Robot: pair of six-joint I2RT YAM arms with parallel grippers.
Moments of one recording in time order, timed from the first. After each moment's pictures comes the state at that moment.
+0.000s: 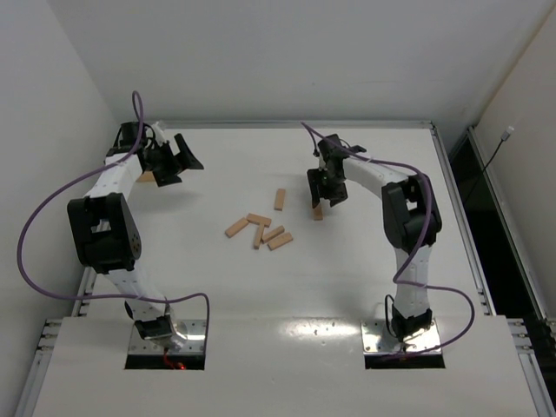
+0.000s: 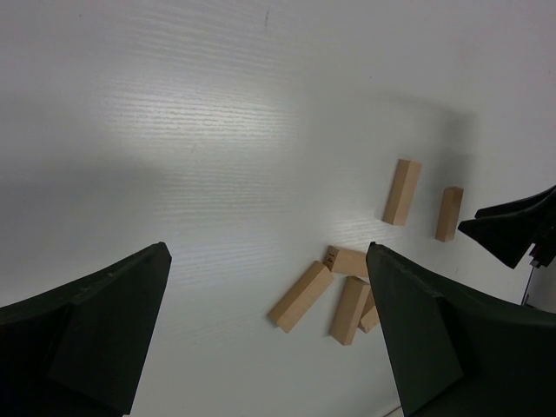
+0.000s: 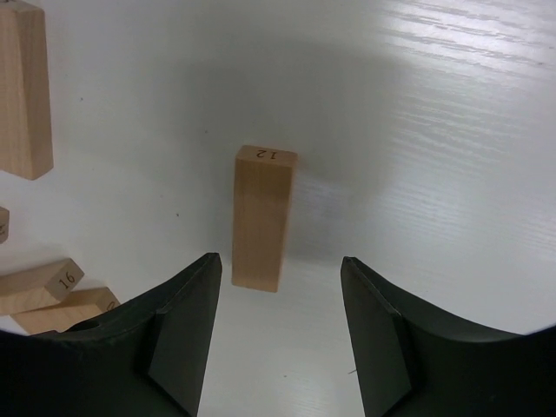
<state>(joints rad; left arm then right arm) 0.20 1.80 1.42 -0.52 0.53 -0.30 0.35 2.09 1.54 -0.68 -0.07 0.20</state>
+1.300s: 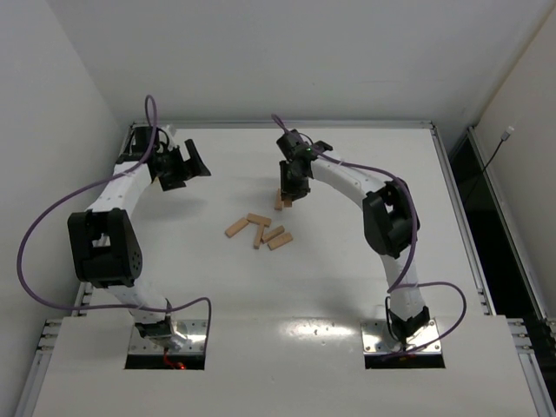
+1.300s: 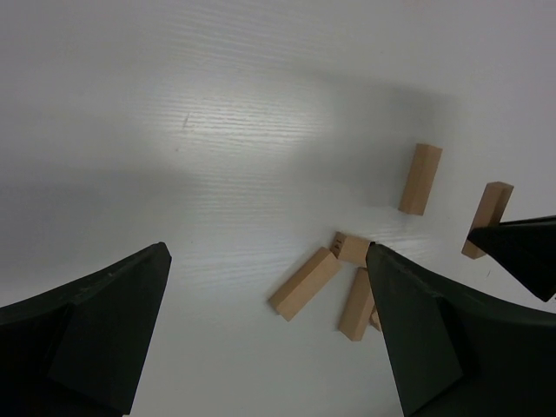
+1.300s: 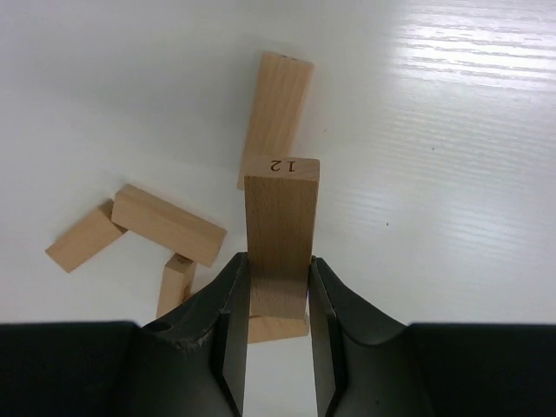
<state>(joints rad) 0.11 1.68 1.30 -0.50 0.39 -0.32 0.57 2.16 1.78 -0.76 0.01 0.52</state>
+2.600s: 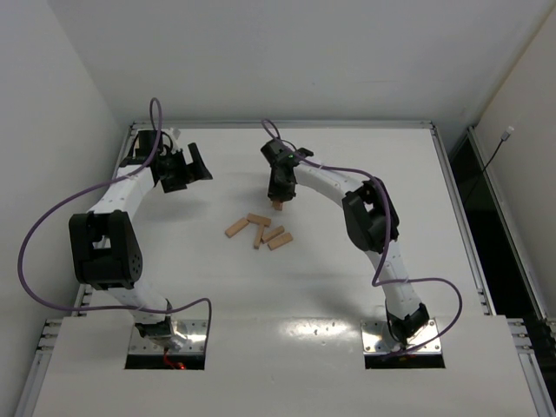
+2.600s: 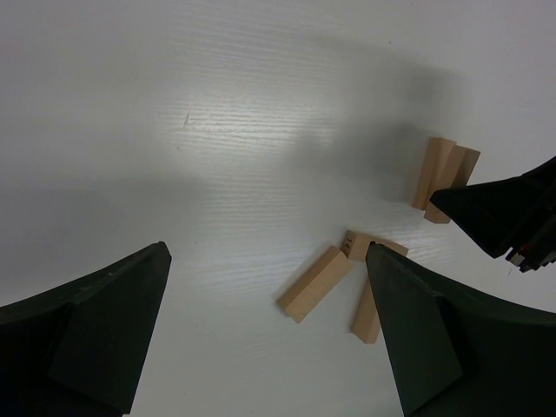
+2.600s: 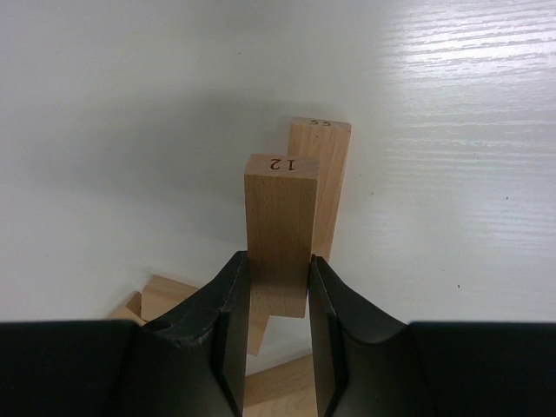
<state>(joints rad) 0.08 1.65 1.25 -0.46 0.35 -0.30 0.63 2.32 1.90 -0.71 0.13 0.71</state>
